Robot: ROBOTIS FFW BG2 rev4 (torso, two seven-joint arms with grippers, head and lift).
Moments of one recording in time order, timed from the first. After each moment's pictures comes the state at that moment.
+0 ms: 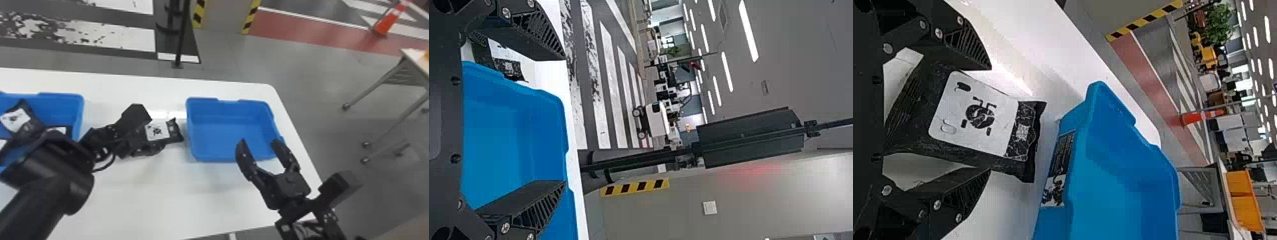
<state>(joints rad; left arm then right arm) -0.26 0.05 -0.39 -1.15 -0.39 0.13 -0.56 0.73 0.00 -0.17 -2.19 -0.28 0.01 0.30</state>
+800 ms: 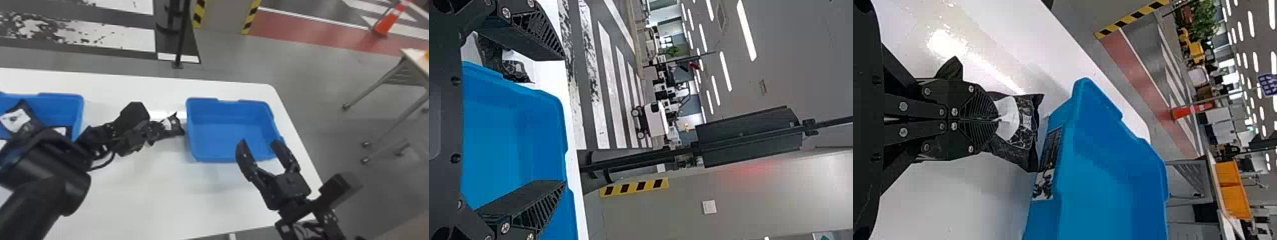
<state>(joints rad) -0.23 0.07 -0.39 -1.22 -0.38 0.10 -0.59 0.73 0.00 -0.17 -2.19 -0.29 0.00 0.30</state>
